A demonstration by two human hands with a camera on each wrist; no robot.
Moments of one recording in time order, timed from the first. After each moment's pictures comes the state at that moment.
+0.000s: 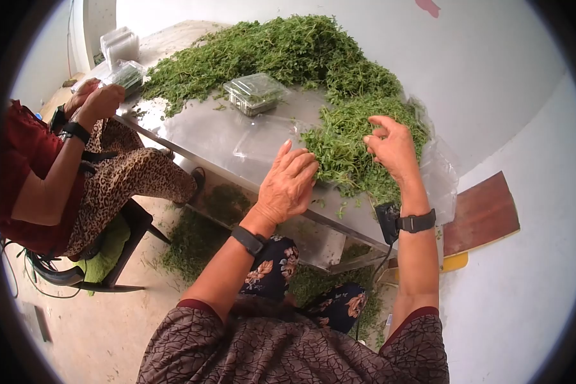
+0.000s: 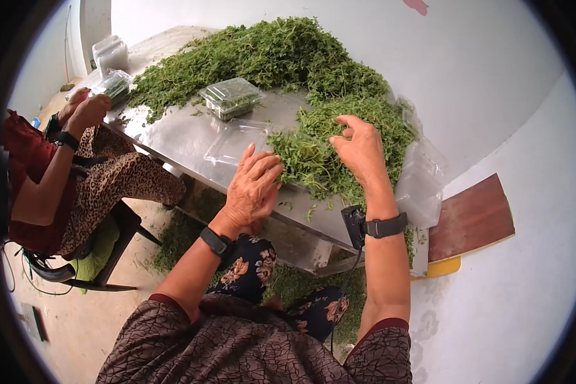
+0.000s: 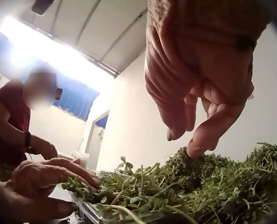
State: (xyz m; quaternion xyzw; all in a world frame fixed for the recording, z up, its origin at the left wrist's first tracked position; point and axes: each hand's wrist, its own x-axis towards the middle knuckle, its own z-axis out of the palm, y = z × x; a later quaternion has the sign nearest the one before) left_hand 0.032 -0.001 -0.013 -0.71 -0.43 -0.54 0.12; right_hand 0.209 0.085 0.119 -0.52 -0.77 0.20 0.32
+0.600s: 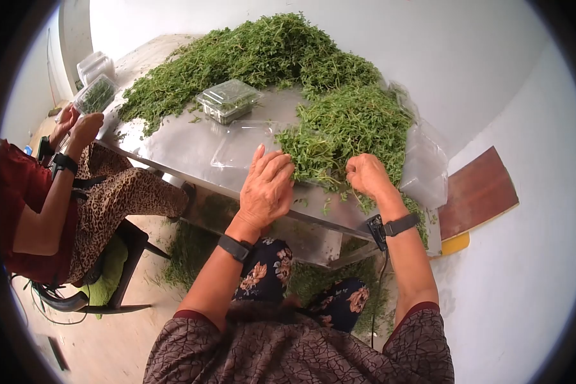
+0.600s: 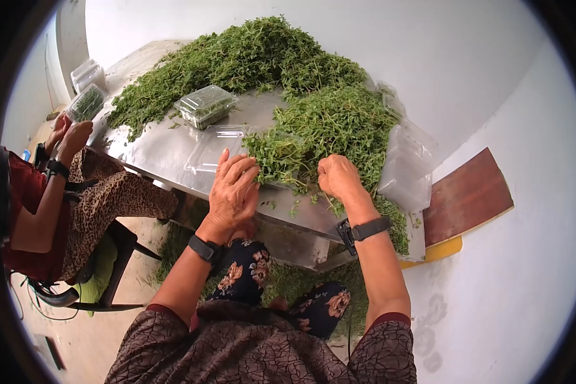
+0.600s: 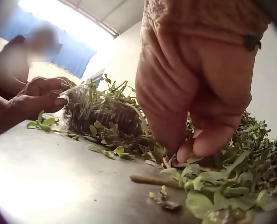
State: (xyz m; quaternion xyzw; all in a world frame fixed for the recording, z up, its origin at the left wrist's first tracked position) left_hand 0.034 -0.003 -0.011 -0.71 -0.44 -0.53 0.13; right_hand 0.255 0.088 0.056 -0.56 -0.82 0.06 0.10
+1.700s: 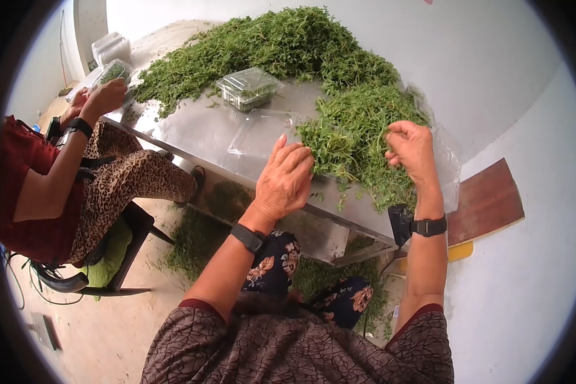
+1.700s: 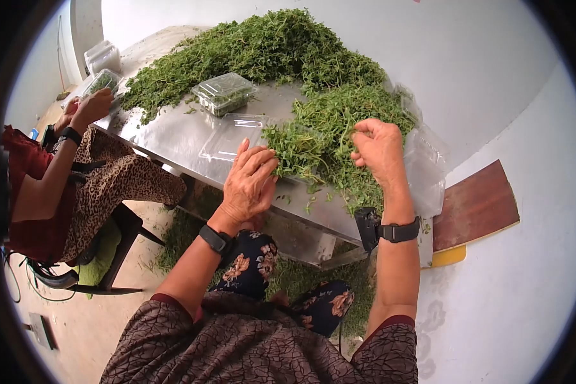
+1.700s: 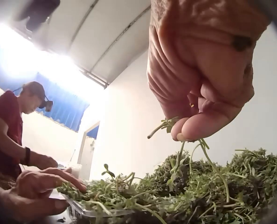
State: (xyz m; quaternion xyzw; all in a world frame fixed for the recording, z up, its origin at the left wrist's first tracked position) left_hand 0.034 -0.003 -0.010 -0.71 -0.44 -0.54 0.12; right_hand 0.242 0.070 0.125 -0.52 -0.71 0.28 0.39
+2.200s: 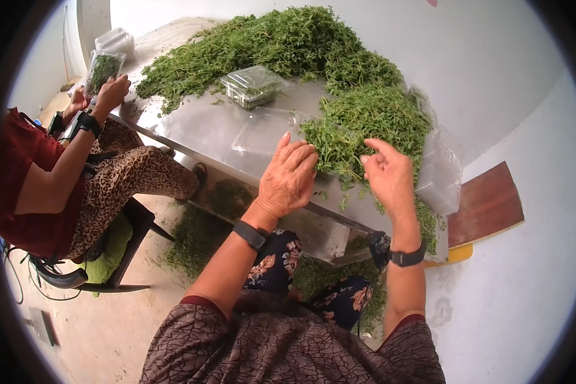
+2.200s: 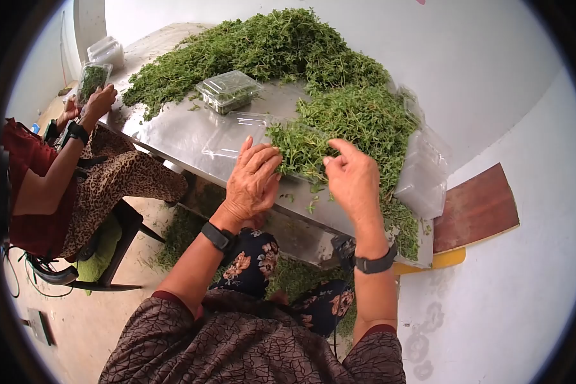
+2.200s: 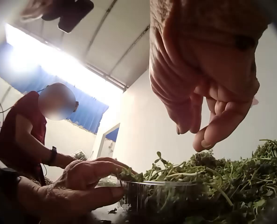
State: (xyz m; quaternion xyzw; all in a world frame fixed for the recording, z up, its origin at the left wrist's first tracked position) left_hand 0.034 -0.001 -0.012 -0.71 -0.43 -0.55 0.12; right_hand 0.217 0.027 0.084 -0.53 -0.75 0.19 0.36
